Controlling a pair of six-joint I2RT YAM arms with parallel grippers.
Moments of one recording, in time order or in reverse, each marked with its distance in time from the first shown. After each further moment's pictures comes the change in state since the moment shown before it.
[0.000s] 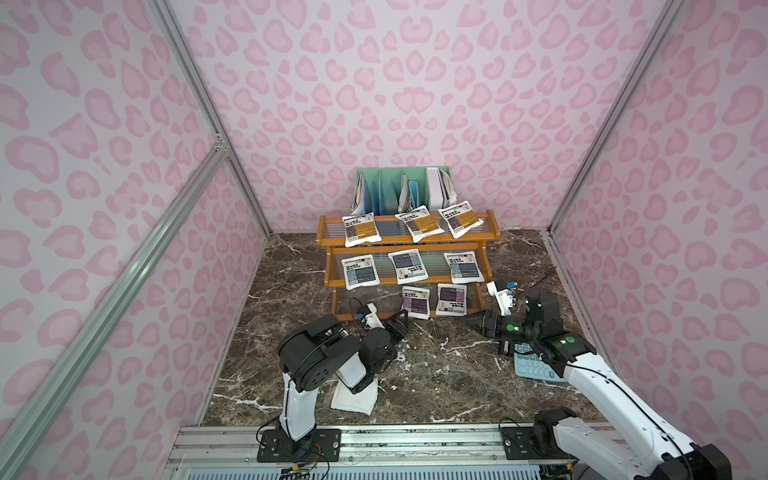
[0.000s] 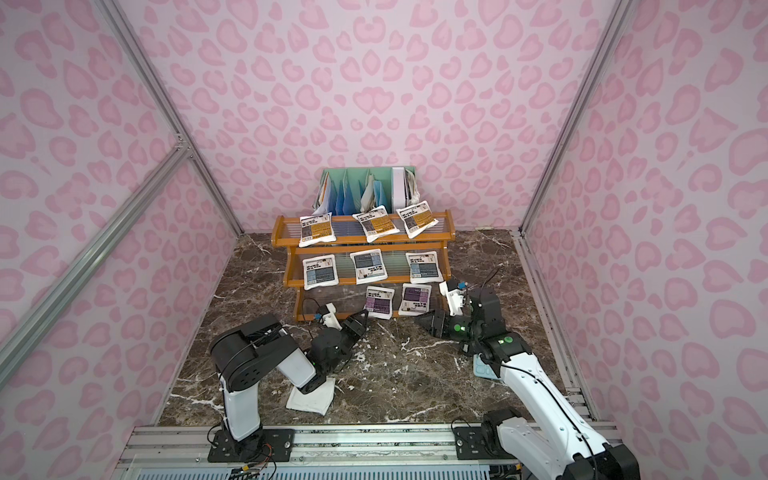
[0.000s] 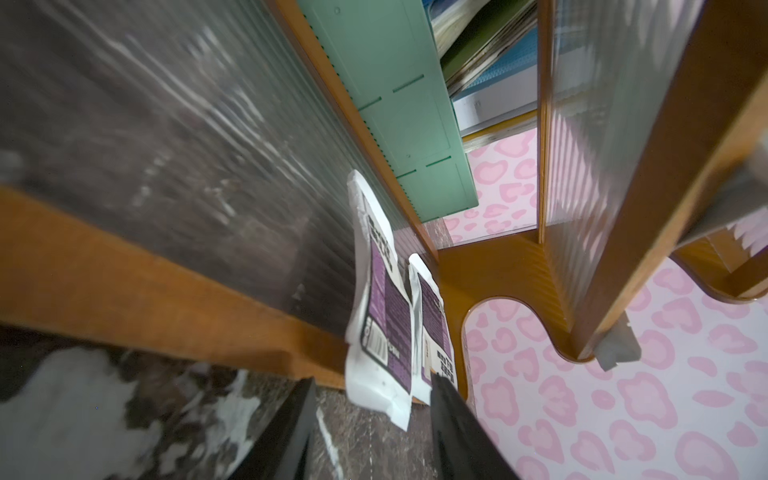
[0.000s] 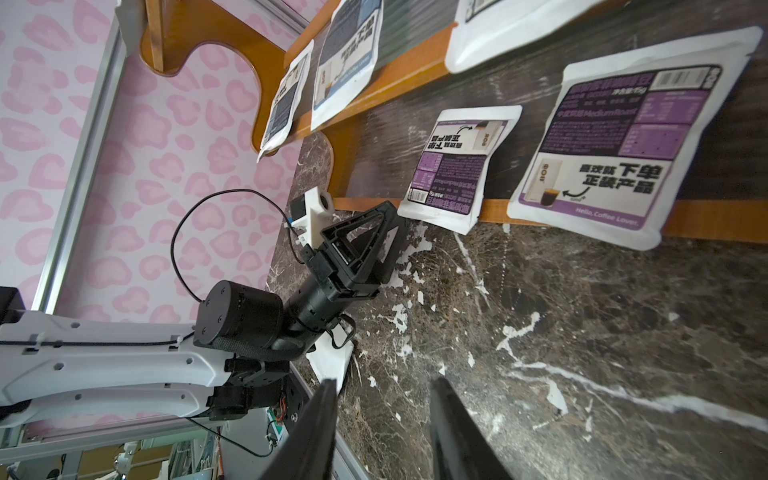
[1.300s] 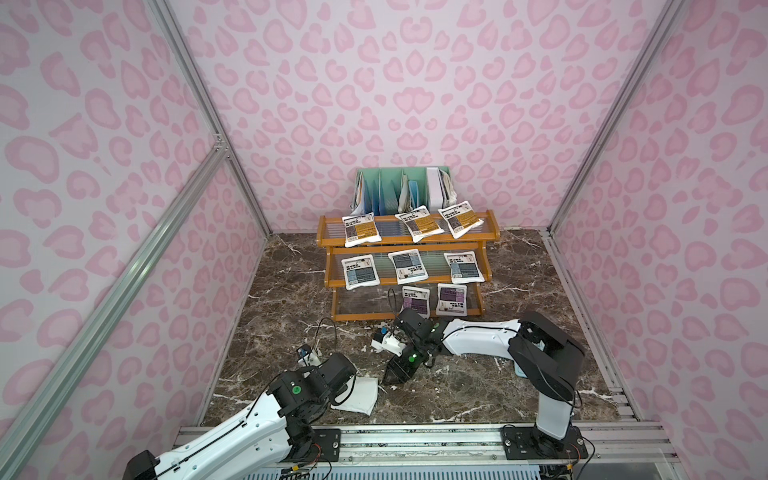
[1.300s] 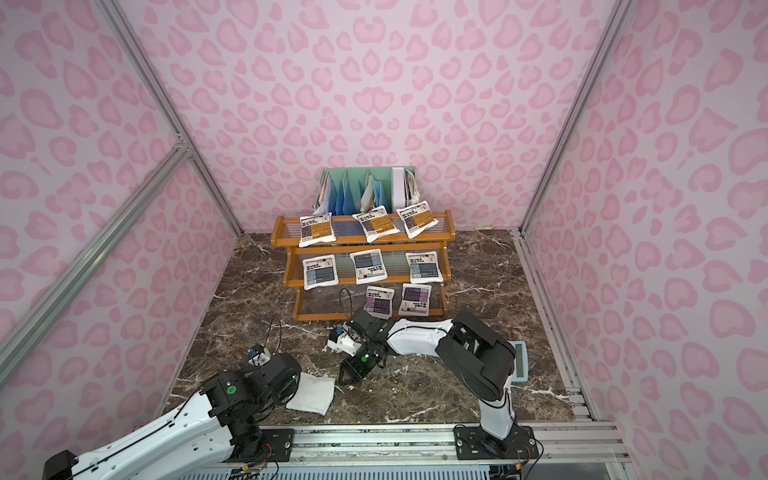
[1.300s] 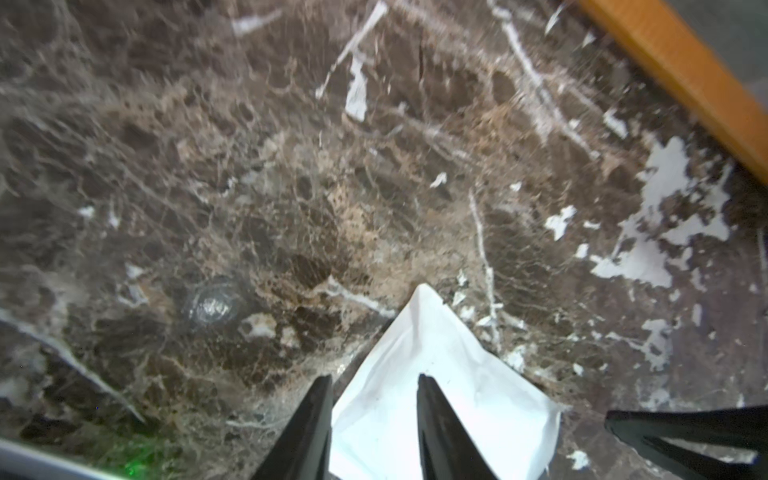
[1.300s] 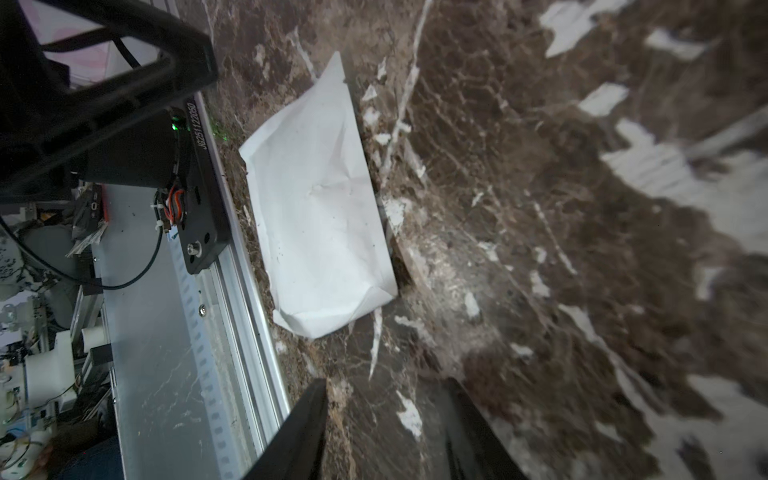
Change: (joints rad) left arm -0.056 -1.200 0.027 -2.266 0.008 -0.106; right arm 0.688 0.980 0.482 -0.032 0.026 -0.414
